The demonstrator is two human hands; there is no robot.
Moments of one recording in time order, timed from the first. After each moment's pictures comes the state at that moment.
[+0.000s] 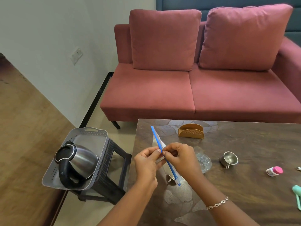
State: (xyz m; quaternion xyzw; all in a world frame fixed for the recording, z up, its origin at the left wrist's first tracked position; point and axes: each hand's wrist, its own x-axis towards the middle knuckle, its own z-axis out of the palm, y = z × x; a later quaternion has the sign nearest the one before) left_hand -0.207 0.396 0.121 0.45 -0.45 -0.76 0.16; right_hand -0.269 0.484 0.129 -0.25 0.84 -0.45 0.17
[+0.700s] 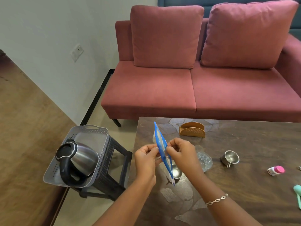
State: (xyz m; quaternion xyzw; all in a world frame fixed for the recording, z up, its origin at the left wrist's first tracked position) left_hand -0.209 0.392 0.125 0.44 -0.50 -0.73 0.16; right_hand -0.273 0.478 0.134 -0.18 0.84 -0.47 0.19
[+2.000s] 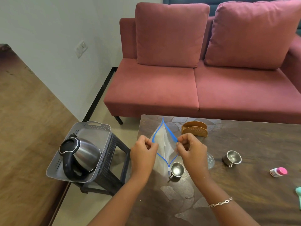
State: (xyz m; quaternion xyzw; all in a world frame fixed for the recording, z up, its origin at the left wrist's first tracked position) left_hand -0.201 0.372 0.130 0.41 -0.77 -0.47 0.16; right_hand -0.269 0.487 0.126 -0.15 0.83 -0.53 0.05
